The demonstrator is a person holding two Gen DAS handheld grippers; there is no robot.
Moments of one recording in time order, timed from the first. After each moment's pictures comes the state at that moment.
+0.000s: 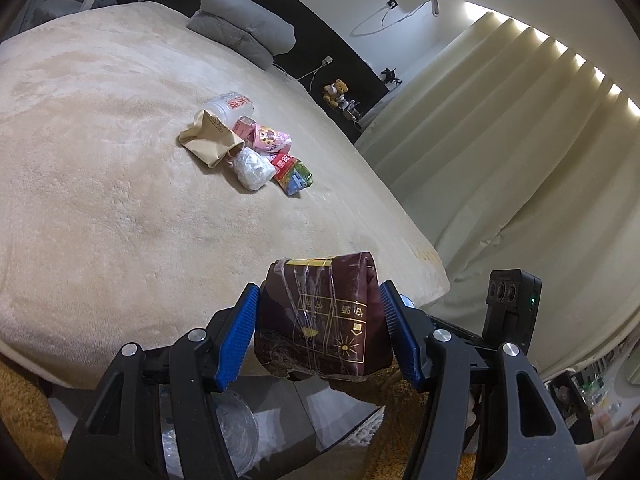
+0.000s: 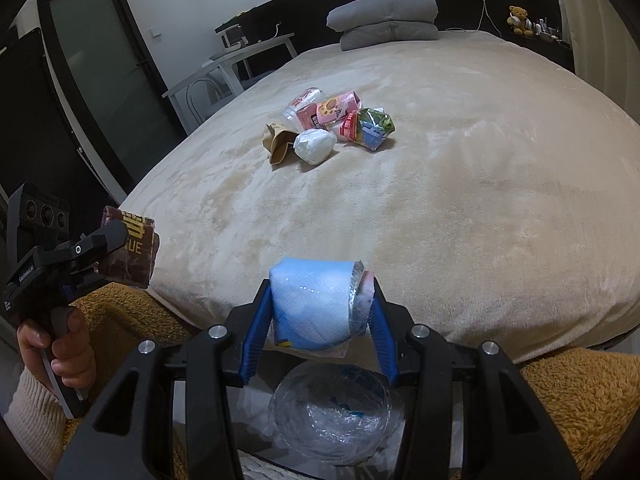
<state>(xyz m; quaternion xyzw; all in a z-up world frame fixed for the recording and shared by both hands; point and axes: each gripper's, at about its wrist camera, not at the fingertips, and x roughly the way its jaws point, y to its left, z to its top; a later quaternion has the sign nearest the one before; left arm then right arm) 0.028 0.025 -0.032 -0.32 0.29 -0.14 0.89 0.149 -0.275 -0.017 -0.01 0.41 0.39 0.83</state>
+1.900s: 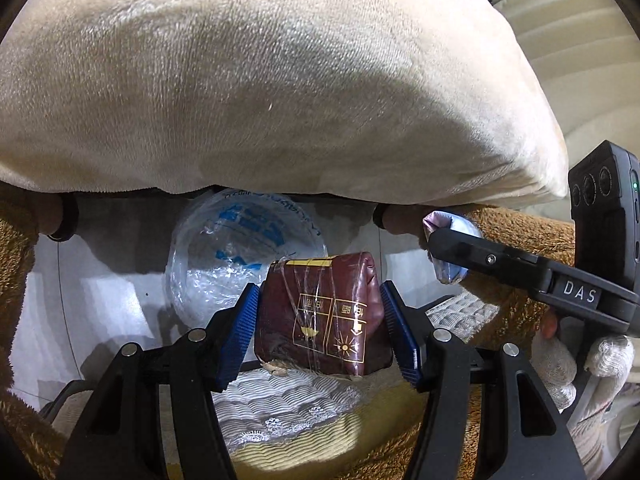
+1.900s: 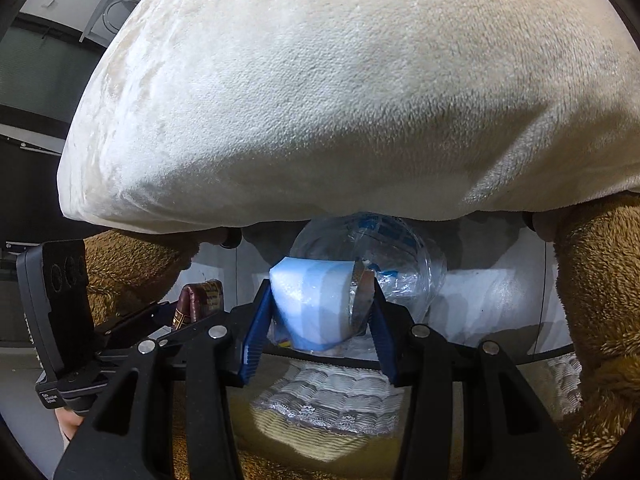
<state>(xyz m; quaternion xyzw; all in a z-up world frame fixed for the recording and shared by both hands) 0.043 -0.037 -0.183 -0.31 0.60 -0.04 0.74 0.159 -0.240 -0.152 0.00 0.68 0.30 0.66</state>
